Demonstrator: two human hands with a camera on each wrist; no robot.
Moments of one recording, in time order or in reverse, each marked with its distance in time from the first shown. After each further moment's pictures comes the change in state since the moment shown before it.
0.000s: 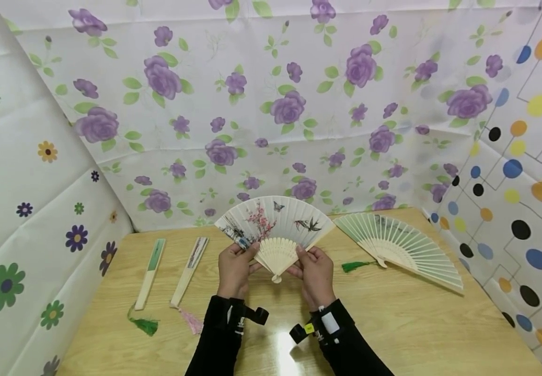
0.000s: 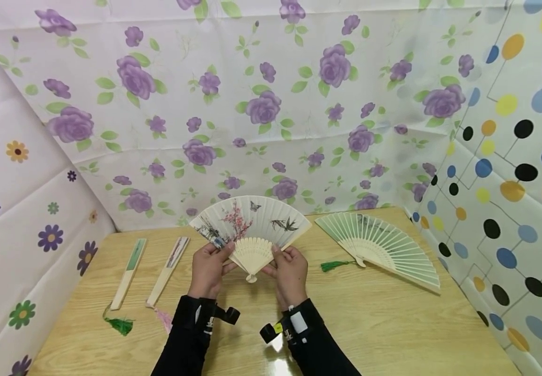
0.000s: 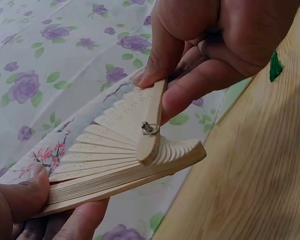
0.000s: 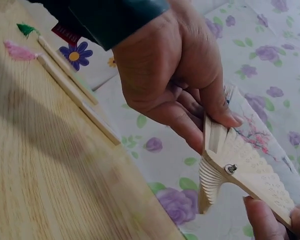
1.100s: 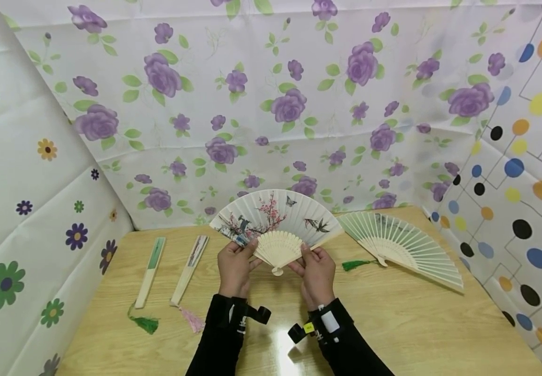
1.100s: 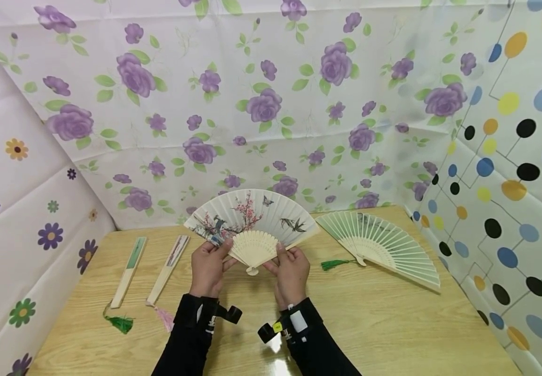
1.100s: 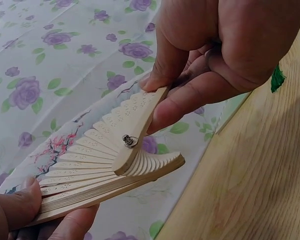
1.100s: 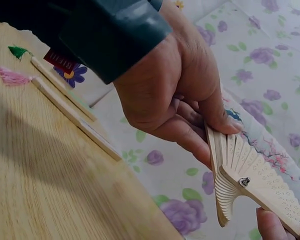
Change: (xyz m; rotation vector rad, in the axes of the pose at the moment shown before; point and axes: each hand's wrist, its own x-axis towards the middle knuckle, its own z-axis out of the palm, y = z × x) left_hand 0.002 -0.001 0.006 -0.081 0.075 0.026; right_hand -0.004 -0.001 0.006 0.044 0.095 -0.023
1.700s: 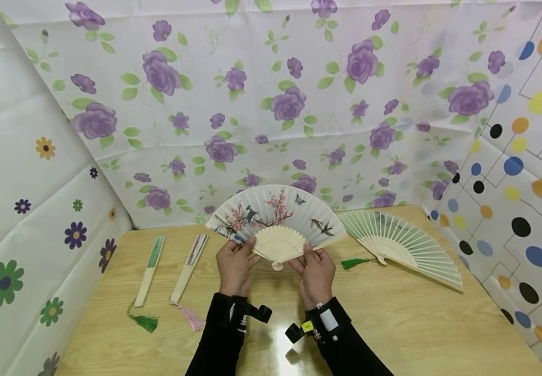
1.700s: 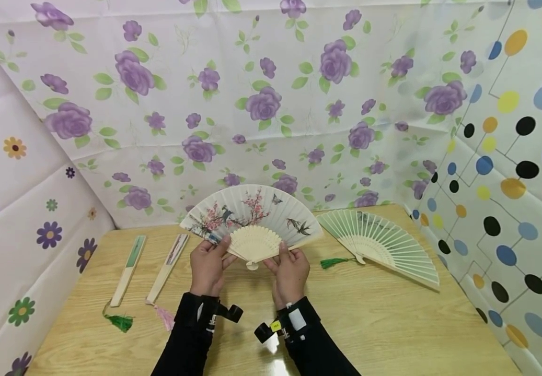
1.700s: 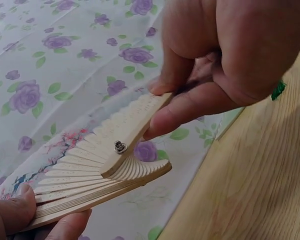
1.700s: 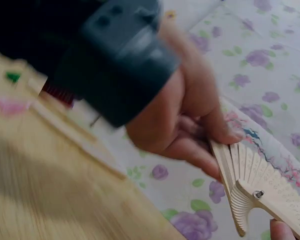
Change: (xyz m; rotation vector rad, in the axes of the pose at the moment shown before) left_hand -0.004 -0.001 0.002 -0.019 0.015 0.007; right_hand -0.004 0.001 0.003 0.052 0.066 -0.001
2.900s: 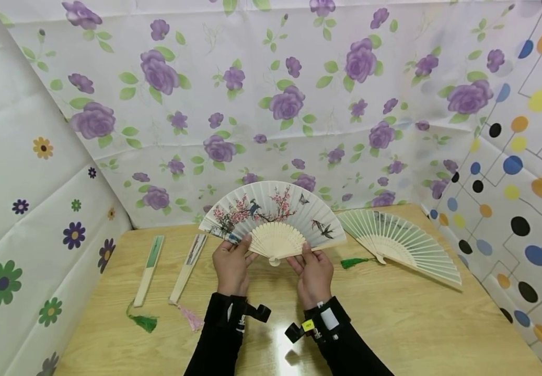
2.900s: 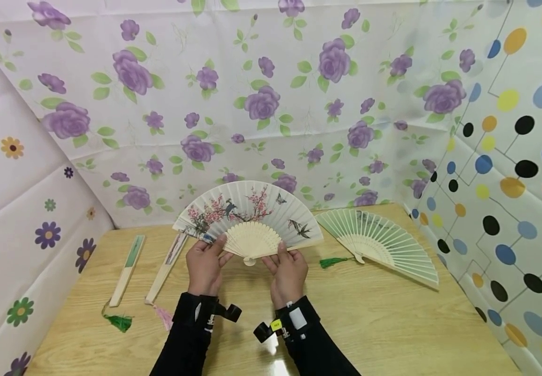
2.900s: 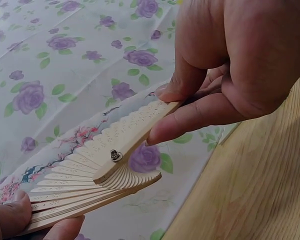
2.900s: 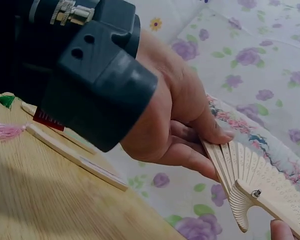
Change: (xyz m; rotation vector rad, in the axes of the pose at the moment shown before) left_hand 0.000 0.003 0.001 -0.046 0.044 0.025; right_hand 0.003 0.003 0.000 0.101 0.007 0.077
